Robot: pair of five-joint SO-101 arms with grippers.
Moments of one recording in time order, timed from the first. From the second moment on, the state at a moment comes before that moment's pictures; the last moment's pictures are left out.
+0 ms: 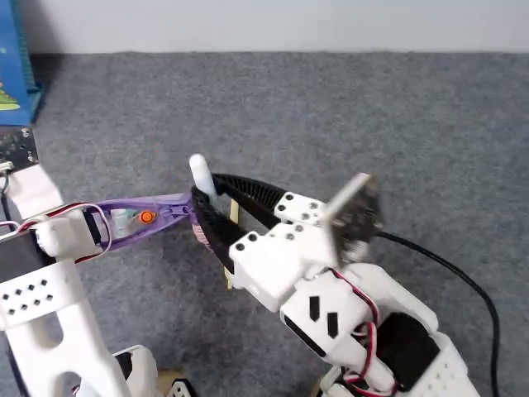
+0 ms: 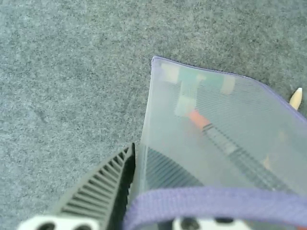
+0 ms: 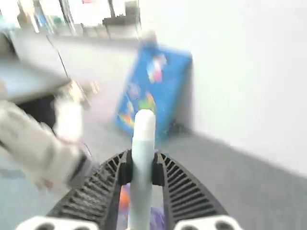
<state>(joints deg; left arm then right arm) -26.4 -39.6 26.4 91.8 7.3 -49.4 -63.5 31.4 40.7 -8.6</state>
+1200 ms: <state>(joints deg) -26.4 -39.6 26.5 91.6 7.3 -56.4 -32.6 47.1 -31.9 -13.8</state>
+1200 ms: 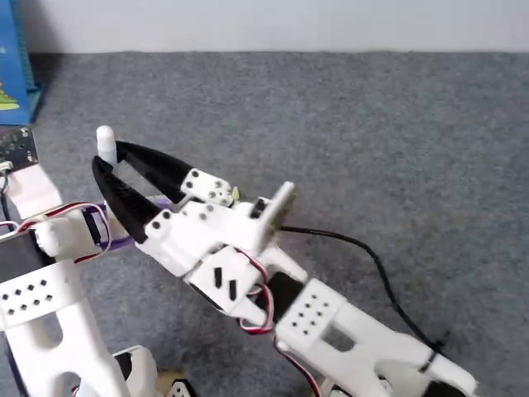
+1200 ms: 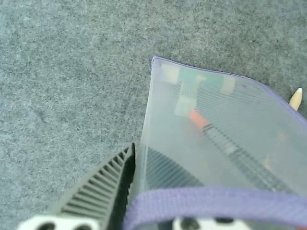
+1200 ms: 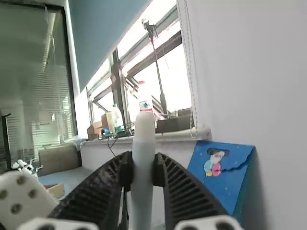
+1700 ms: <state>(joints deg) -26.4 -39.6 26.5 91.6 7.3 -57.5 -28.7 53.5 -35.8 -2.9</state>
